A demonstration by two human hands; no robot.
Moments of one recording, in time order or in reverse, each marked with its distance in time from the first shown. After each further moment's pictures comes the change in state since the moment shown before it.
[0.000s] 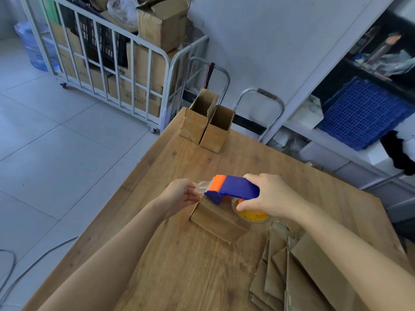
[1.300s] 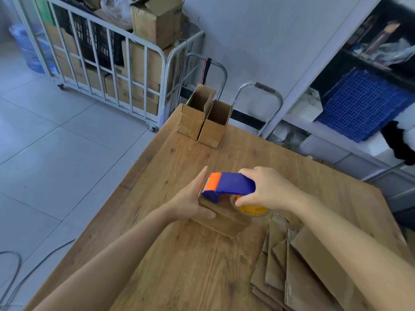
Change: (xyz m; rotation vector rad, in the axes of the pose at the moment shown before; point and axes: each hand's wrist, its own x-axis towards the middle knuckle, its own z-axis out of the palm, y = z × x) left_hand -0.014 -0.018 0.008 0.900 -0.253 0.376; right_hand -0.005 -0.009 -0.003 -0.055 -0.012 -0.043
